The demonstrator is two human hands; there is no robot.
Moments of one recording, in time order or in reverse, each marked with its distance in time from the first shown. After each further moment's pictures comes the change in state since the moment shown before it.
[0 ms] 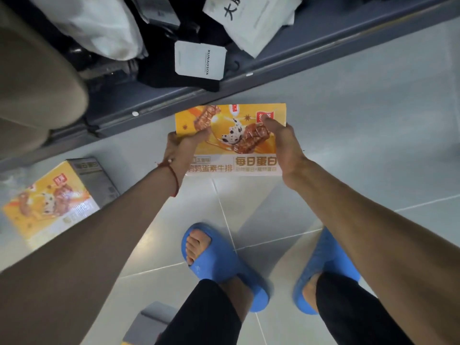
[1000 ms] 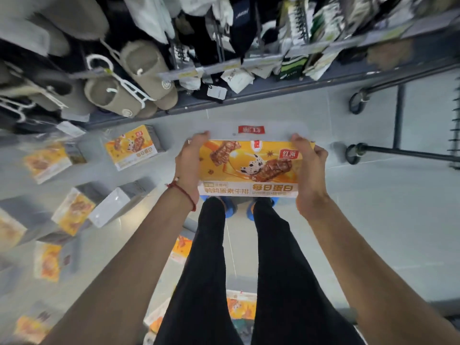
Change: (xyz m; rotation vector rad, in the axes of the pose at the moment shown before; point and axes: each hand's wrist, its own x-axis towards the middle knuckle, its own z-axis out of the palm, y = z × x) left_hand -0.471 0.133 -0.123 -0.331 -0.045 -0.136; right_hand -0.492 -0.146 -0.095 0.156 0.168 -0.059
